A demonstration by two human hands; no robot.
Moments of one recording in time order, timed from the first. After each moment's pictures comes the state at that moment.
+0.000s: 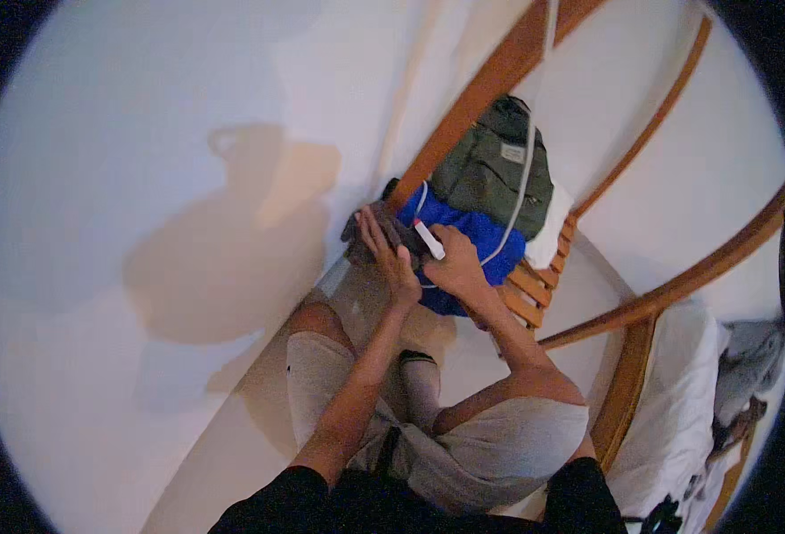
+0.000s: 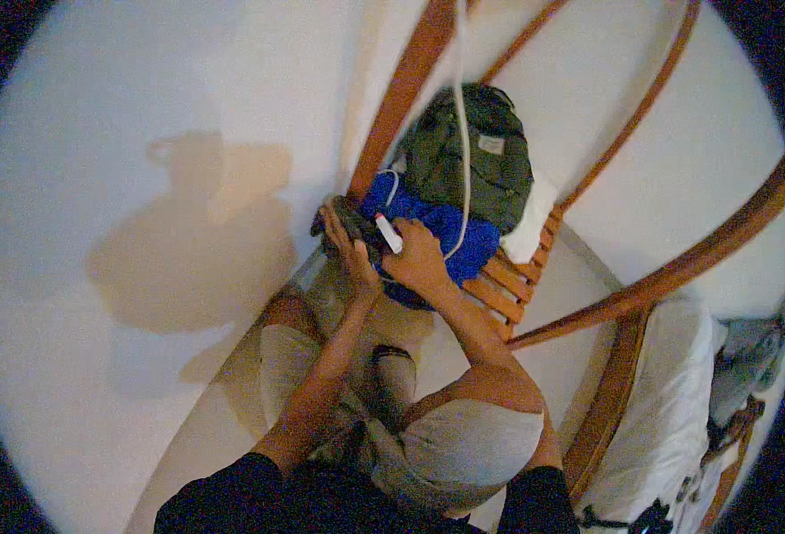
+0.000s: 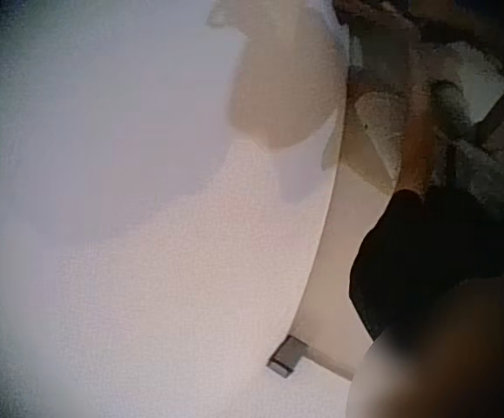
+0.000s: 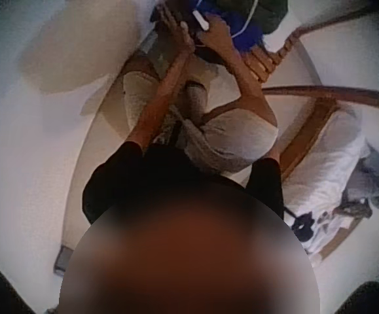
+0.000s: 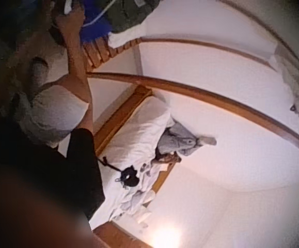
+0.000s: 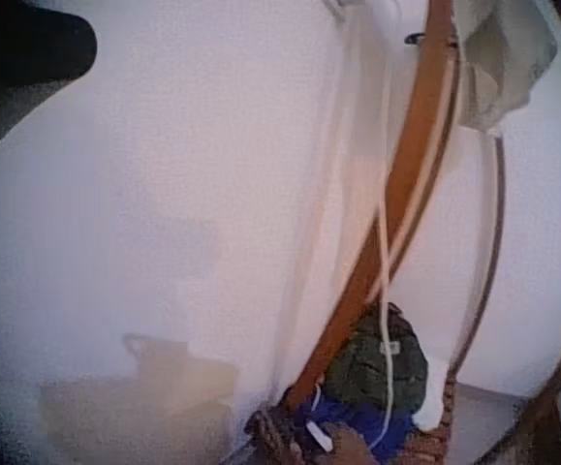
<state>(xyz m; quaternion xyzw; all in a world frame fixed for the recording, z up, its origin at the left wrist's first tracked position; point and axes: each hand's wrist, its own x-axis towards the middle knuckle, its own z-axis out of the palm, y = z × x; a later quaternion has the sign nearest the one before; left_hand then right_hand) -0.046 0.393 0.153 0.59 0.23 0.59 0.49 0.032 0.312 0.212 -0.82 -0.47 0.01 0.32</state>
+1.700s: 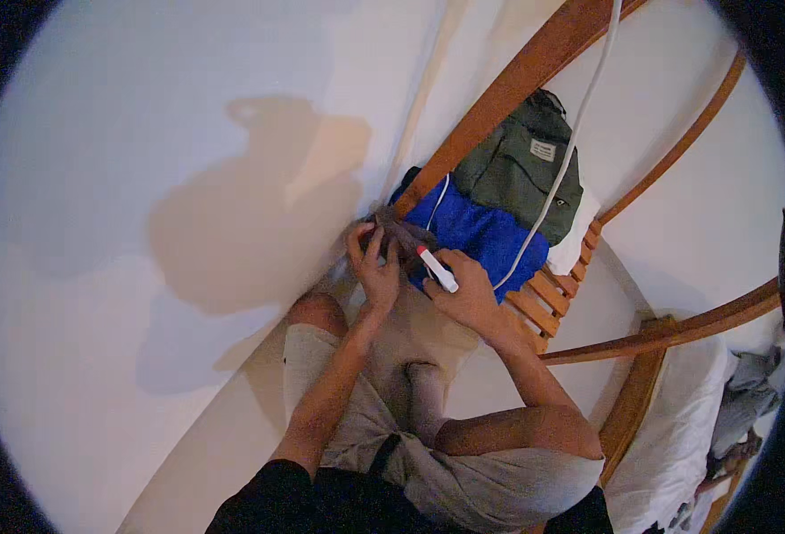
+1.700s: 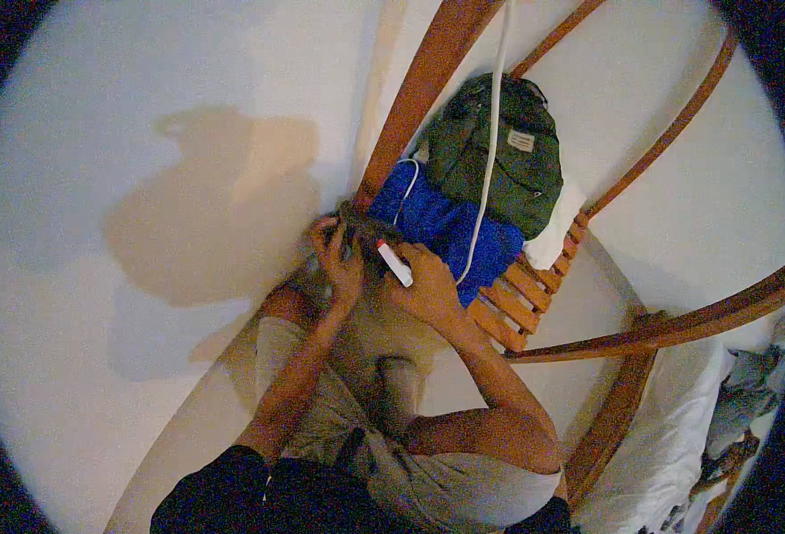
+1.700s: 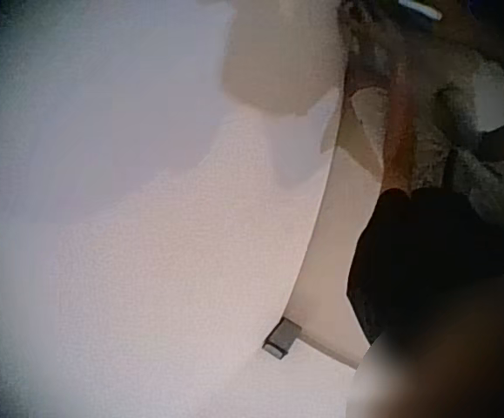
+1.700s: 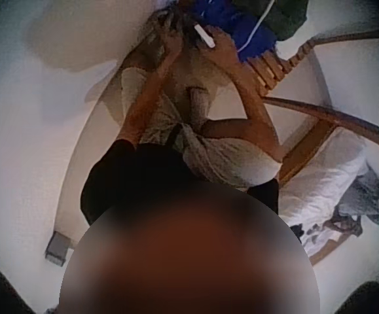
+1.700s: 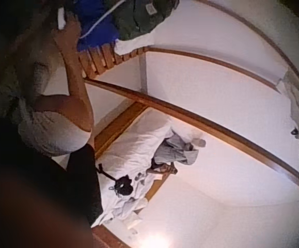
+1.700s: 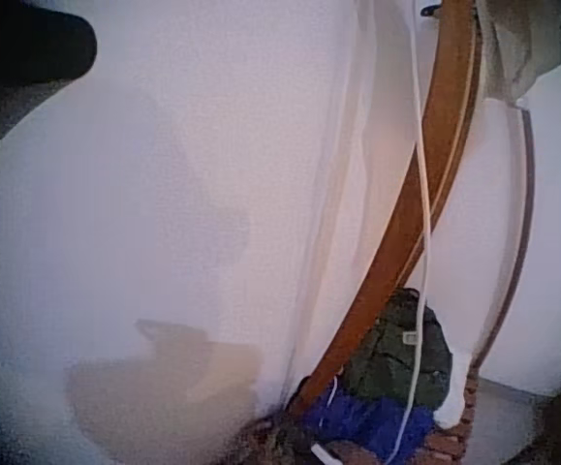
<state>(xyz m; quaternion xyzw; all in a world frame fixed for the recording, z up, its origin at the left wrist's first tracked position) -0.072 0.438 0.068 0.69 0.29 0.59 0.30 0.010 0.299 0.198 -0.79 -0.51 0.10 0.33</state>
